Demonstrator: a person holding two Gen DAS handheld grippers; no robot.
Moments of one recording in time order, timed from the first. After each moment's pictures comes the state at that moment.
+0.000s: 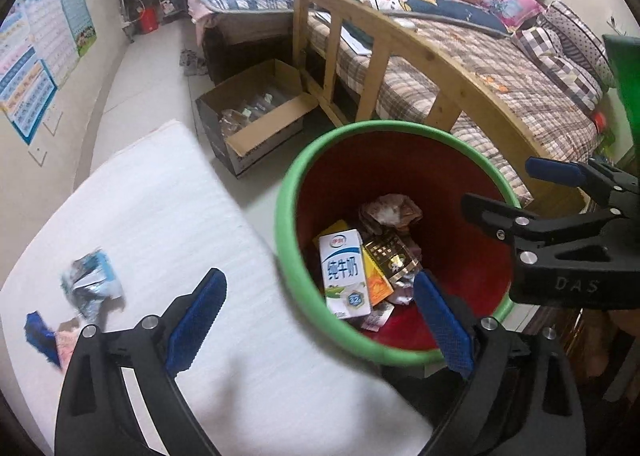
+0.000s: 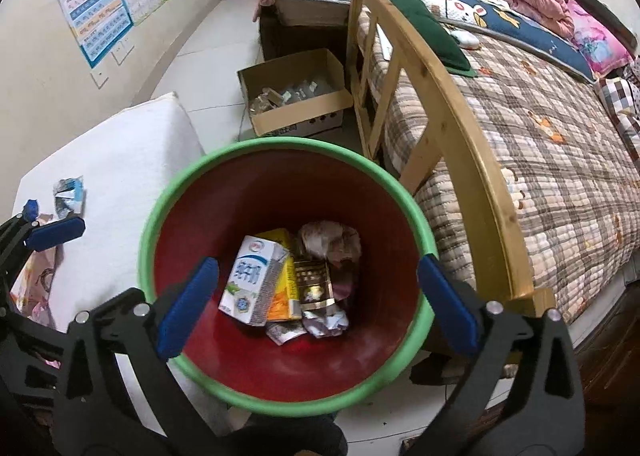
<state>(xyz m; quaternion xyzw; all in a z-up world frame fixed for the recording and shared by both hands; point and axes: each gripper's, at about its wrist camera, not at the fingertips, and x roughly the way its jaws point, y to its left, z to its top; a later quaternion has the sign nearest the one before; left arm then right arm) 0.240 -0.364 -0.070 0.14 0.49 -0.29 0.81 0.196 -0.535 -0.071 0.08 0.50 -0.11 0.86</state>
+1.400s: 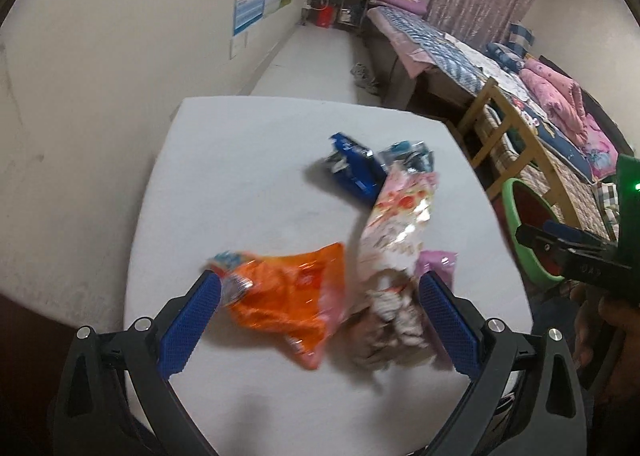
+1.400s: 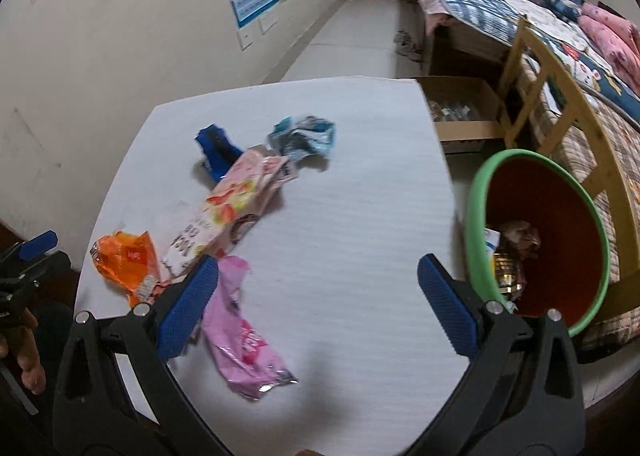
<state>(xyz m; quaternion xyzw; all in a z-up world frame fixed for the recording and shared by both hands) 0.140 0.015 -0.043 -0.06 0.47 -0.09 0.88 0.171 -0.278 -0.046 0.04 0.48 0.07 0.87</state>
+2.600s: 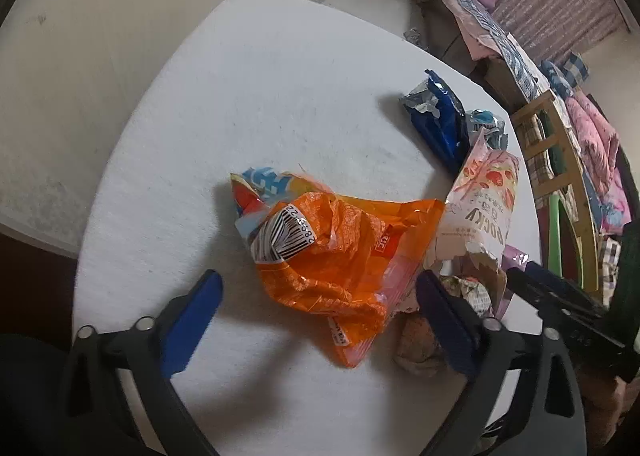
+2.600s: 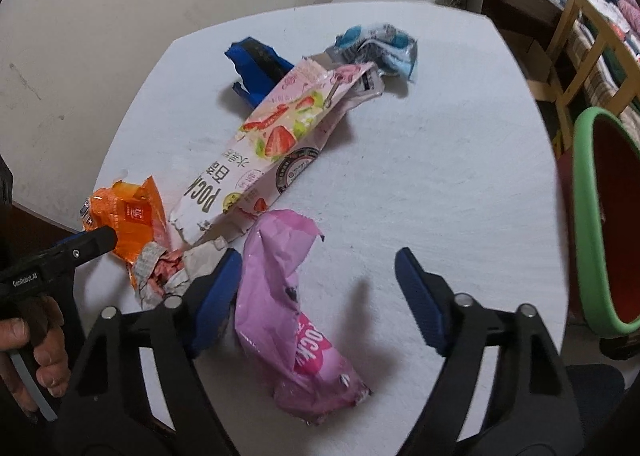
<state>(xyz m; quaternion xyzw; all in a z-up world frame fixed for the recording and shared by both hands) 0.172 0.049 -0.136 -0.18 0.56 -0.03 0.81 0.191 -0.222 -0.119 0.04 0.56 0.12 0.82</state>
